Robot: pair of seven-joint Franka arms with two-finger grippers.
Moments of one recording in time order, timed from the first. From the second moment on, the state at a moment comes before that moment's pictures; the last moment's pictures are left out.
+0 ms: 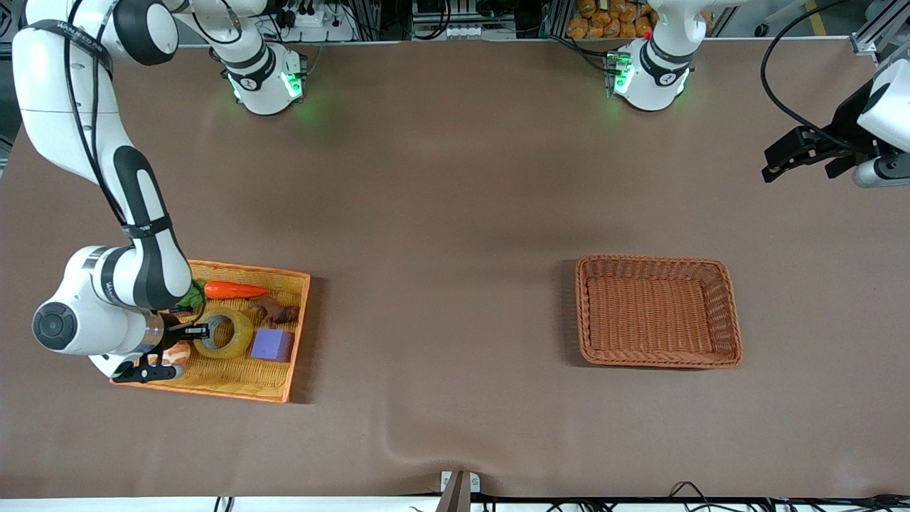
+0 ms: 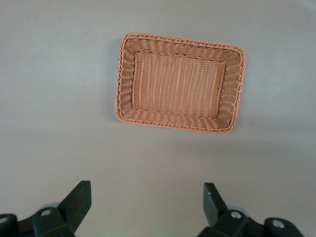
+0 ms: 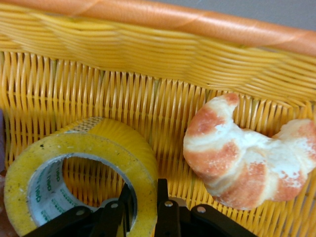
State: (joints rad) left arm 0.10 -0.08 -0.17 -1.64 -0.03 1.58 -0.14; right arm -0.08 0.78 -0.01 -1.45 0.03 2.10 -0.16
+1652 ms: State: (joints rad) left arm 0.13 -0.08 -0.15 -1.64 -0.03 1.56 -0.12; right arm 0.11 0.52 0.16 -1.36 0.13 1.84 -0.18
